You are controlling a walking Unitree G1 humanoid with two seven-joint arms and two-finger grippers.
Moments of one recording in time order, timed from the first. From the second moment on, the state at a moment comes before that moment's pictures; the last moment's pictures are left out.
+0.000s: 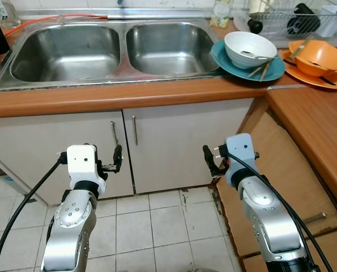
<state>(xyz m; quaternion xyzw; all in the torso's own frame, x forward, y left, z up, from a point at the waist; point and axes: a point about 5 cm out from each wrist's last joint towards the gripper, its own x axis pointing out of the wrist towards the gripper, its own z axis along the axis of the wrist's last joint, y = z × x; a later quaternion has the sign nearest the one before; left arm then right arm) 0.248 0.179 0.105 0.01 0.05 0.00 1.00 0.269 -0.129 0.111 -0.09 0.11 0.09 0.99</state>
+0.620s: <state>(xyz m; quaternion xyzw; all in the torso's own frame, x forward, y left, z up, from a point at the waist) 0.247 0.179 0.104 0.01 0.05 0.00 1.00 0.269 -0.128 0.112 -0.10 0.10 0.10 0.99</state>
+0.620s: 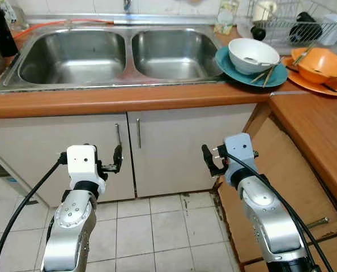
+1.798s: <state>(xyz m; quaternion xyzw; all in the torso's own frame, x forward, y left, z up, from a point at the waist) 0.248 0.187 0.105 0.01 0.05 0.01 1.00 0.272 -0.116 0.123 -0.10 0.06 0.12 0.99</state>
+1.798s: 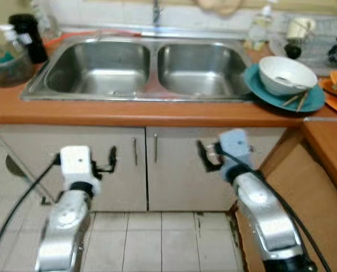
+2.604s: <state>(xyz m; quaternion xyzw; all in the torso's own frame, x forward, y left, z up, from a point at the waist) 0.260 0.174 0.175 0.05 -0.04 -0.05 1.00 0.265 -0.120 0.155 -0.04 0.00 0.08 1.00</state>
